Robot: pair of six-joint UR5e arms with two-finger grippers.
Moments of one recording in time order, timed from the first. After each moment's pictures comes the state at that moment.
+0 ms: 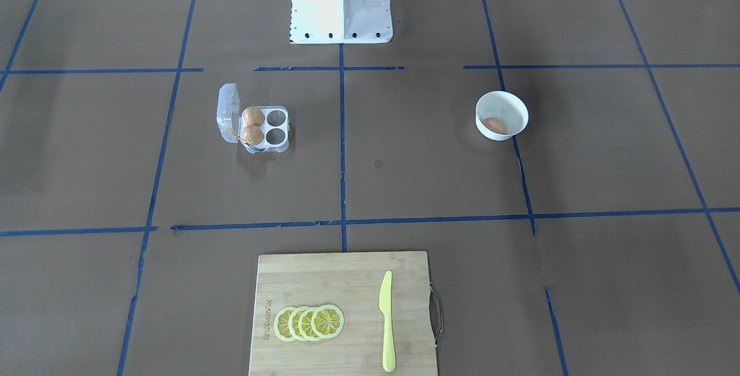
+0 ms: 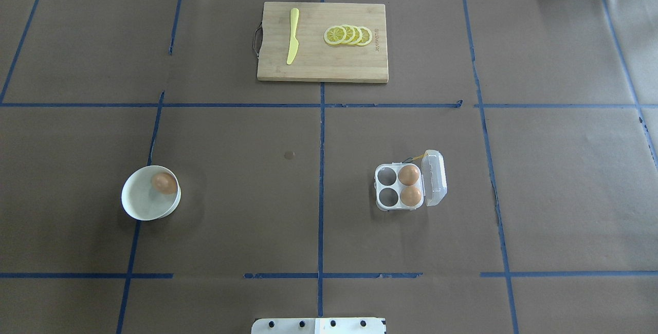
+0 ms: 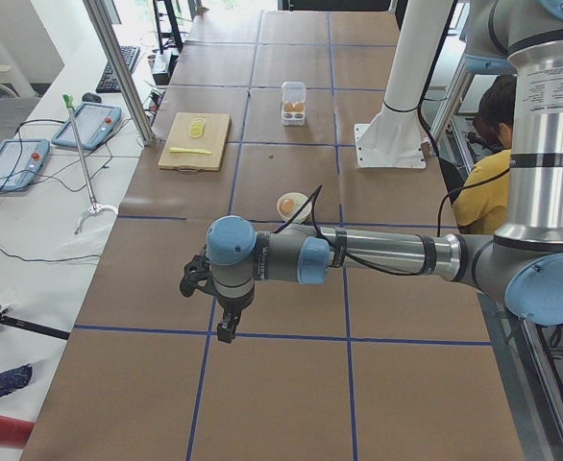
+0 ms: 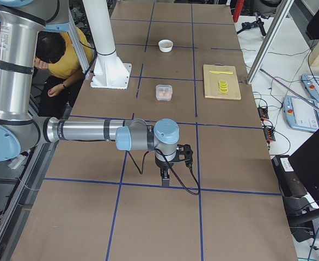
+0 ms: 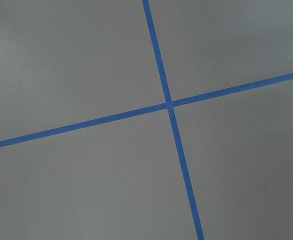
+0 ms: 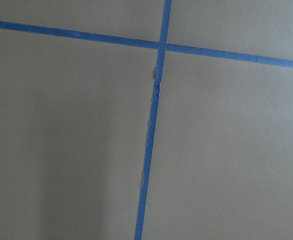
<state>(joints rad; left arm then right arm) -1.61 -1.54 -1.67 -1.59 -2.33 0.20 1.51 -1.77 1.81 -1.55 2.29 -0.03</state>
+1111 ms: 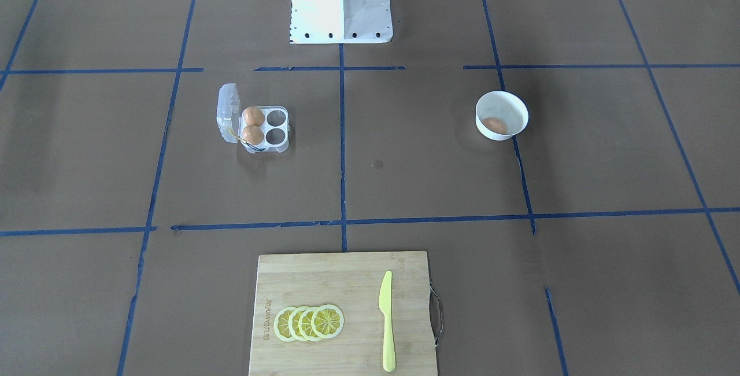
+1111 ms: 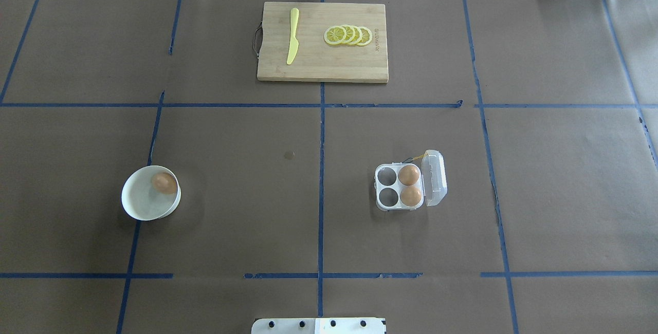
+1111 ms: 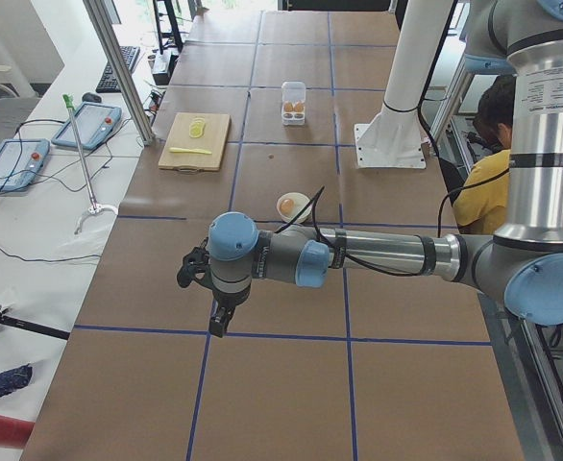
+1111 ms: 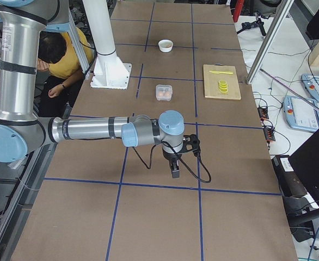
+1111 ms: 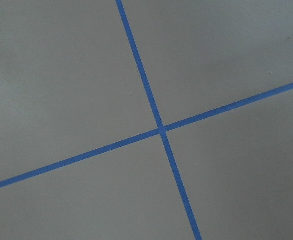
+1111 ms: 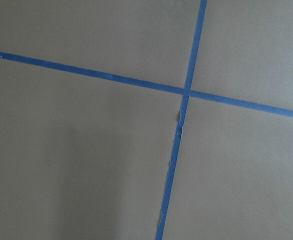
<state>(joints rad) -1.59 -1.54 -1.66 -1.81 -2.34 0.20 1.50 -1.72 1.81 -1.46 2.31 -0.01</state>
